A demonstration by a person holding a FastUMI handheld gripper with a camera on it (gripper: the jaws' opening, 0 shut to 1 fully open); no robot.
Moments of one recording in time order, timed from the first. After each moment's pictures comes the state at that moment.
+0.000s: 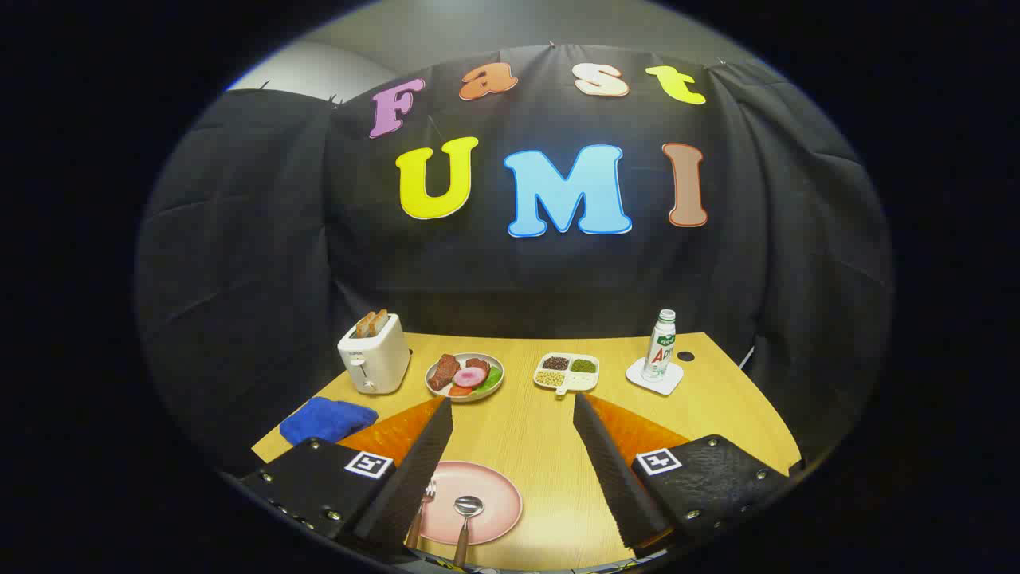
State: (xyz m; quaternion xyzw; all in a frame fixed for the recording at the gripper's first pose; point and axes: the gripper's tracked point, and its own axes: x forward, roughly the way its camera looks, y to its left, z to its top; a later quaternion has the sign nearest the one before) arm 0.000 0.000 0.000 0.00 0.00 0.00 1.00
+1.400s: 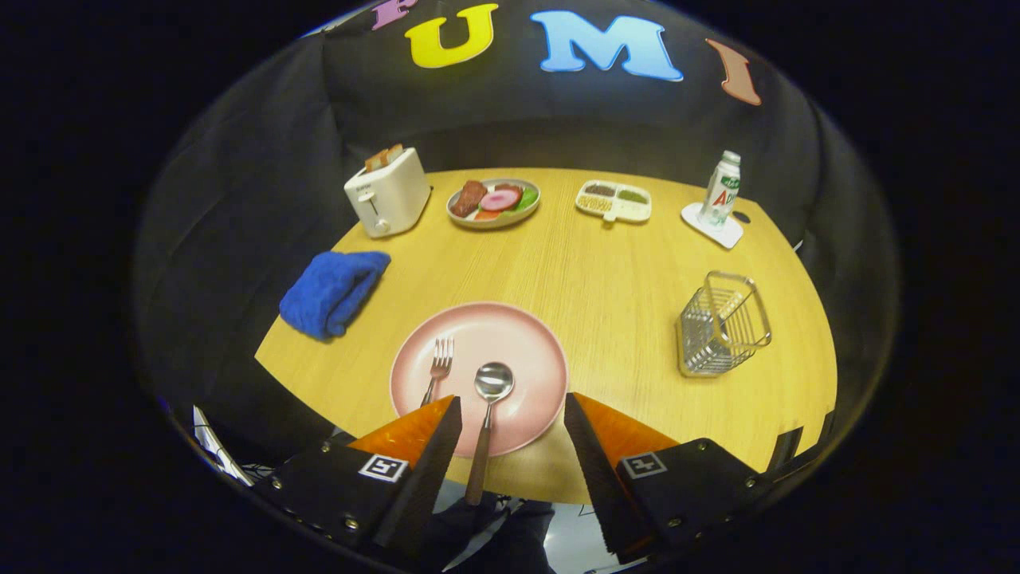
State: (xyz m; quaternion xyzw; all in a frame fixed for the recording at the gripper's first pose) arm 0.005 0.040 -0.197 0.00 0.31 0.07 0.95
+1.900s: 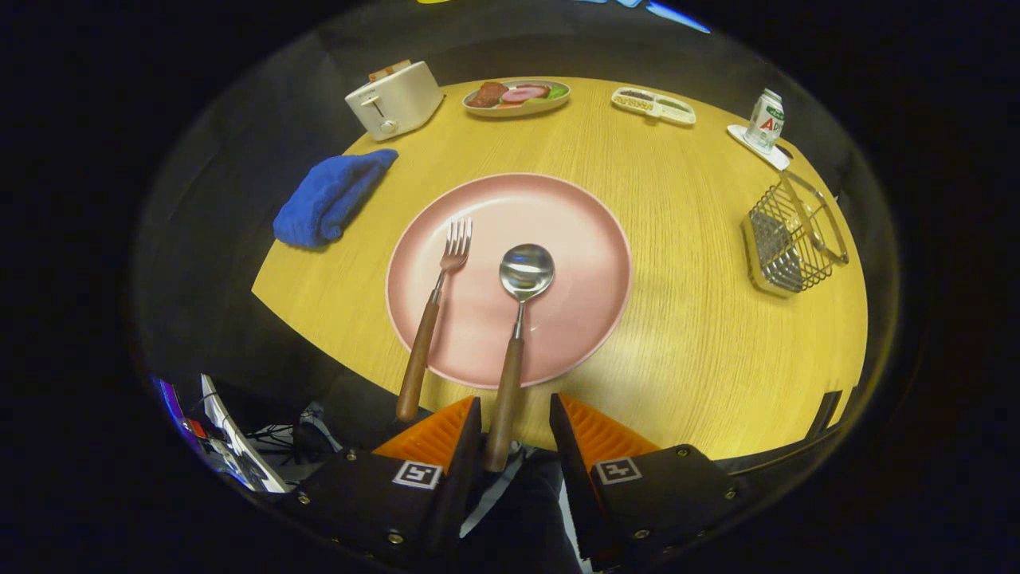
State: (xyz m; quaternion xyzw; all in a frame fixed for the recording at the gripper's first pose) arm -0.019 0.061 -0.280 0.00 0.45 0.09 0.89
